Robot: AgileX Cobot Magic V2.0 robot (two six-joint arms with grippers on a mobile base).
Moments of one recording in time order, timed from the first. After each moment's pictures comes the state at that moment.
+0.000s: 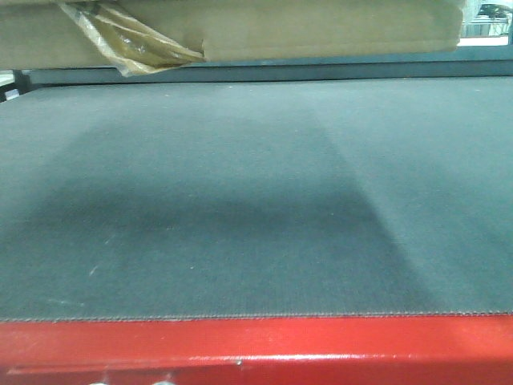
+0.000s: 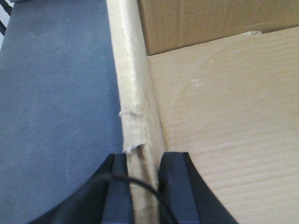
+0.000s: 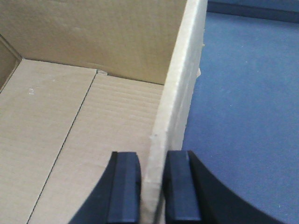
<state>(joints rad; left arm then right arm) -0.44 1.36 -1.74 0.46 1.17 -0.34 0.50 1.41 -1.79 -0.06 1.00 0.15</state>
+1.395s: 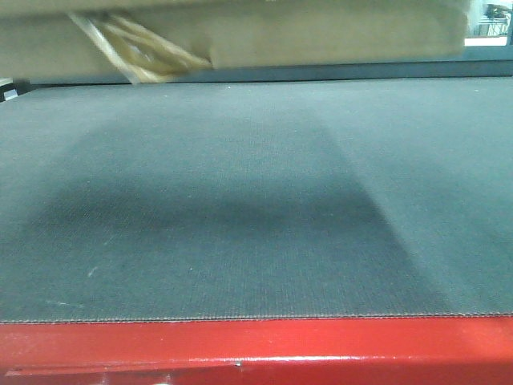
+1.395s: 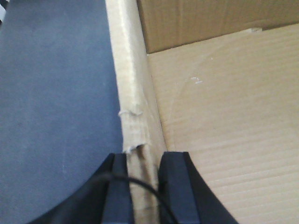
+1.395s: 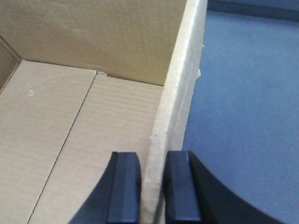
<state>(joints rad) -0.44 1.40 -1.74 0.44 1.18 -0.34 0.50 1.44 -1.79 -0.07 1.01 0.16</state>
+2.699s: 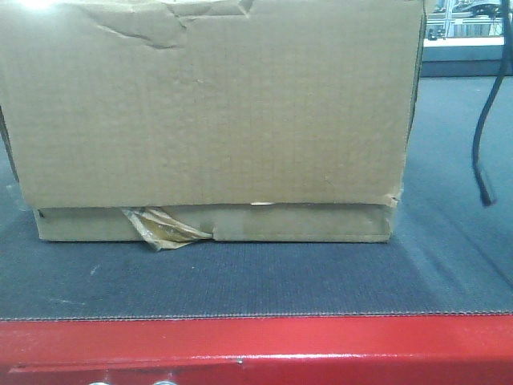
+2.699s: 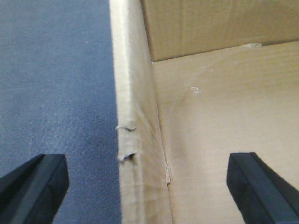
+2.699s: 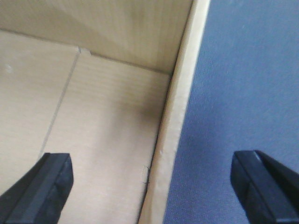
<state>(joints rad) -0.37 1.59 -1.54 0.46 0.91 -0.43 0.45 1.73 -1.79 -0.07 1.00 0.15</state>
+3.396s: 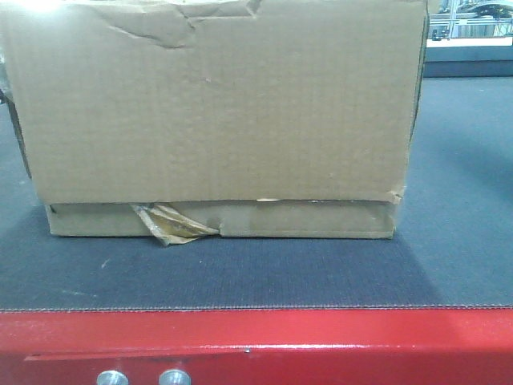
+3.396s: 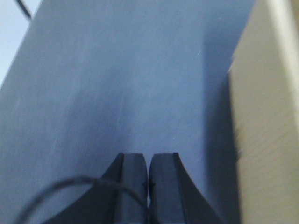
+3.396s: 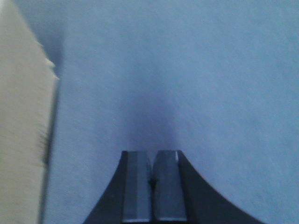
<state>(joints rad) -0.01 1.29 -1.31 0.25 0.86 -0.25 0.10 1.42 -1.47 -0.06 0.94 0.11</state>
